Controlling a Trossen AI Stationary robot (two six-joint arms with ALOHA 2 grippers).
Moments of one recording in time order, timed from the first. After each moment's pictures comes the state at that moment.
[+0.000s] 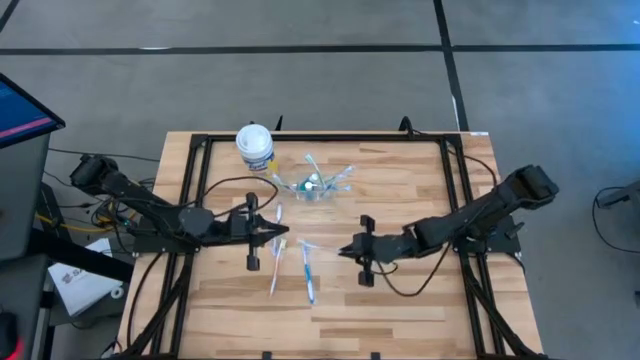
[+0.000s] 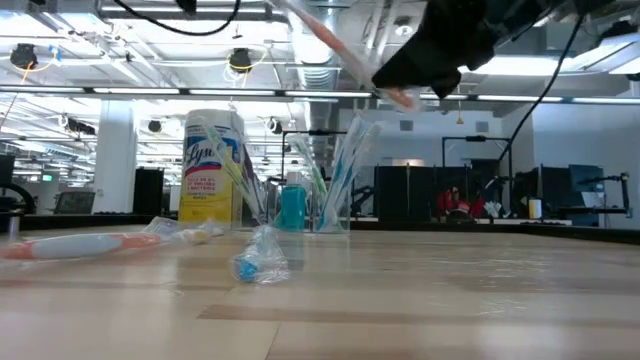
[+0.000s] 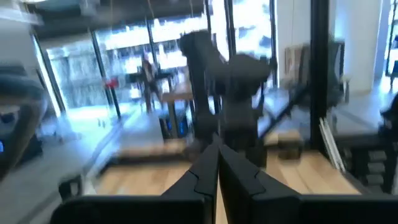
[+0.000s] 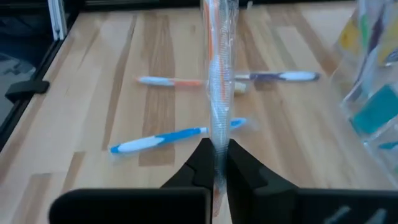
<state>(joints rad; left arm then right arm) -0.42 1.05 0.53 0.62 -0.52 0.17 0.38 1.50 0.84 0.07 0.37 0.26</state>
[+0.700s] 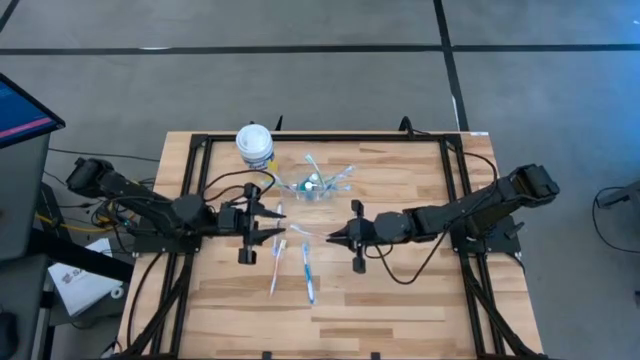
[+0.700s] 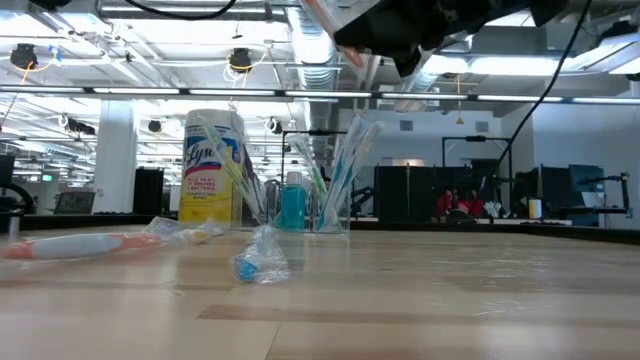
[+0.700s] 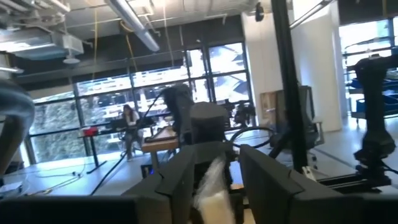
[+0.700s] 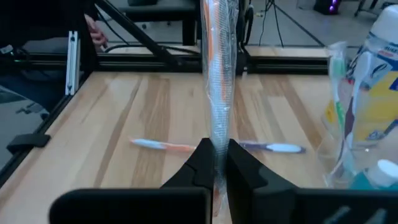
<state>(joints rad) -0.31 1.04 0.53 0.82 -0.28 0.23 0.27 1.48 0.83 0.32 0.25 0.07</state>
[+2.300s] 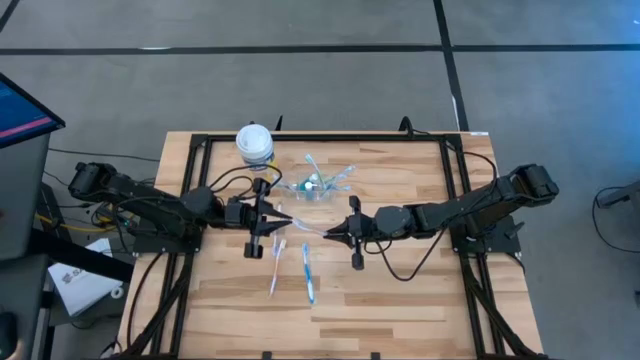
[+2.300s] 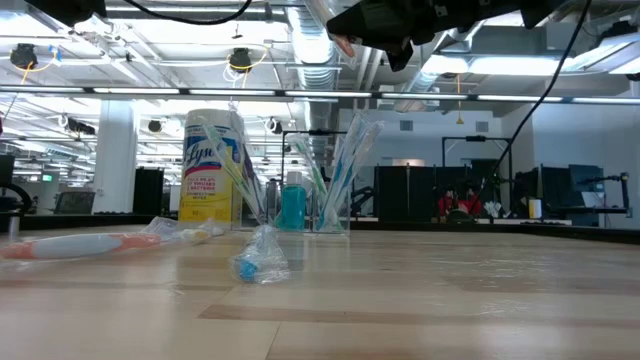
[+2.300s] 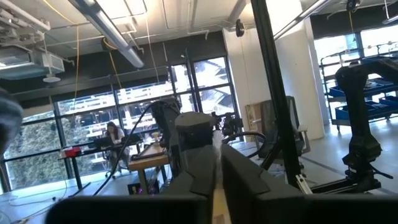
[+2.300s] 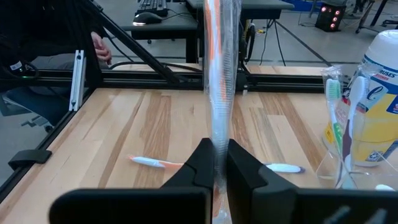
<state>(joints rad) -0.19 1.13 0.53 0.95 -0.07 0.23 0.23 1.48 0.83 0.38 0.20 0.04</state>
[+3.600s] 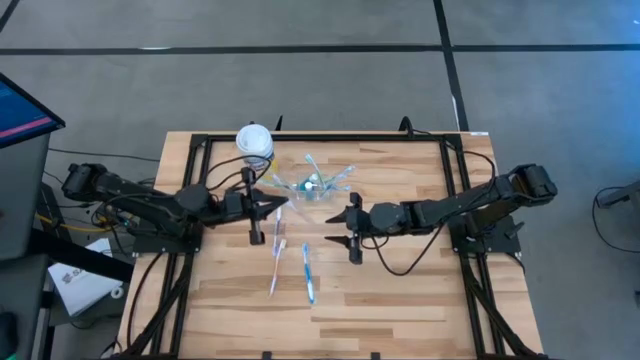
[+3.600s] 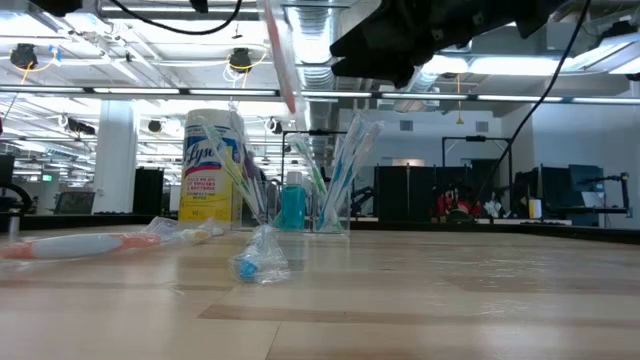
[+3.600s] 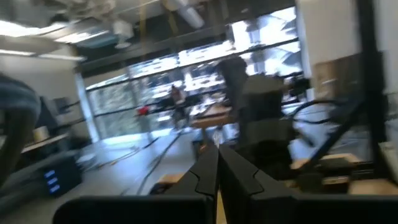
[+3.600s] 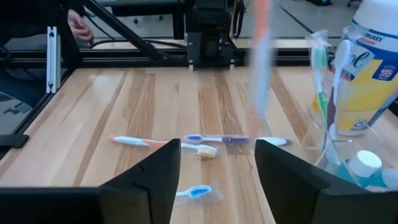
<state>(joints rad) -0.19 1.00 0.53 0.71 -0.37 0.29 0.19 1.49 0.83 0.30 0.21 0.08</state>
